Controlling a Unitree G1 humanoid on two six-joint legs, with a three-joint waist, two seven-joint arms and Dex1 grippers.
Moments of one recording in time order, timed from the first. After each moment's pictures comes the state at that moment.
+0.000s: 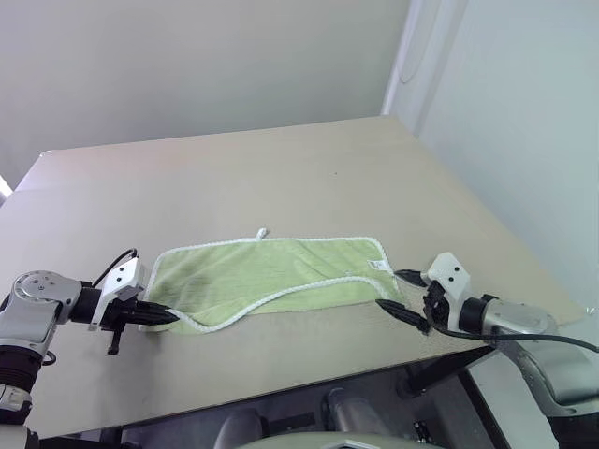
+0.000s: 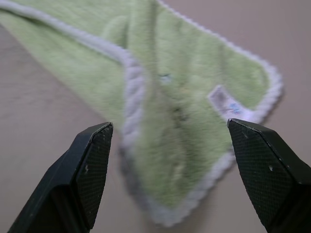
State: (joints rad) left arm -0.24 0.96 -0.06 0.49 -0.28 0.03 -1.55; right arm 0.07 -0.71 -0.05 -0.34 0.33 0.49 0.75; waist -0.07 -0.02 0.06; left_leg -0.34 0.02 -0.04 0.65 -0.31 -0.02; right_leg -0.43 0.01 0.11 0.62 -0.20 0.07
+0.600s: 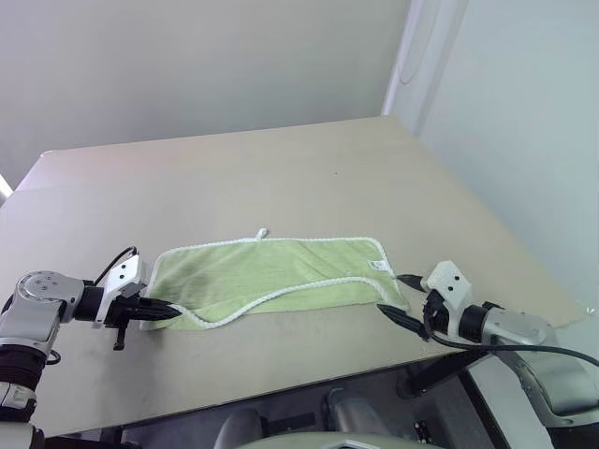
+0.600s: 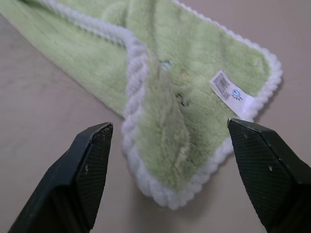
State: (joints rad) left arm -0.25 0.95 -0.06 0.51 -0.27 0.03 -1.52; right arm 0.13 -0.69 -0.05 -0.35 0.28 0.43 0.74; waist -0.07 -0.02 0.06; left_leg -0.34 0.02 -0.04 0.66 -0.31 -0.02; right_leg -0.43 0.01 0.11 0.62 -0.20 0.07
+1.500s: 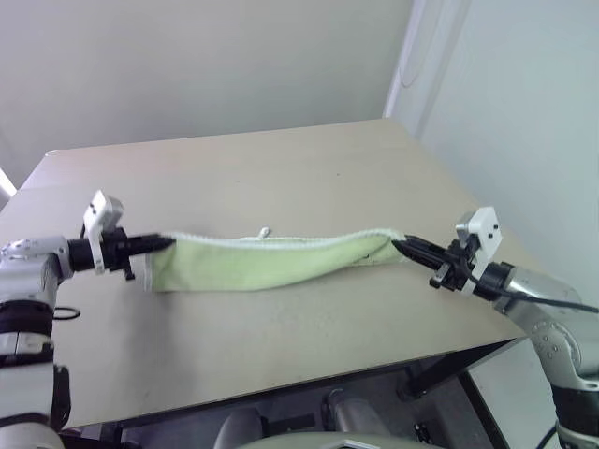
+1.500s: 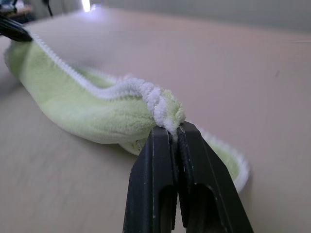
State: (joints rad) left arm -0.66 0.84 0.14 0.82 -0.35 0.23 -1.29; right arm -0.15 -0.66 -0.22 -0.30 0.60 0.58 0.75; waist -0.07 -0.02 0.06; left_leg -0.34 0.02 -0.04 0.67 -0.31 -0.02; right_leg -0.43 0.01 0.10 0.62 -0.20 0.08
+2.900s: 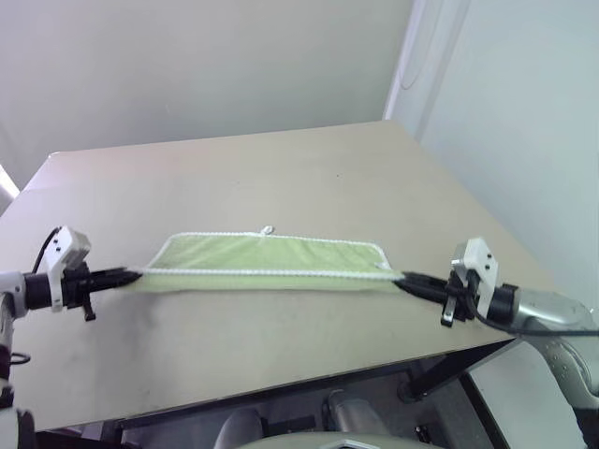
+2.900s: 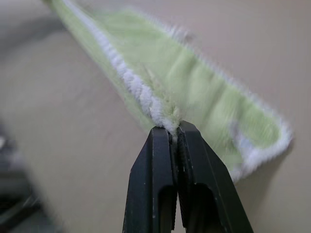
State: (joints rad) left arm -0.19 0.97 0.26 0.57 -0.32 0.17 -1.44; right arm 0.14 -0.81 -0.18 -0.37 0.58 0.50 0.99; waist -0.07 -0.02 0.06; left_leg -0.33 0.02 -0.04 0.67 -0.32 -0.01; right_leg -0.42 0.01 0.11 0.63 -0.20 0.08
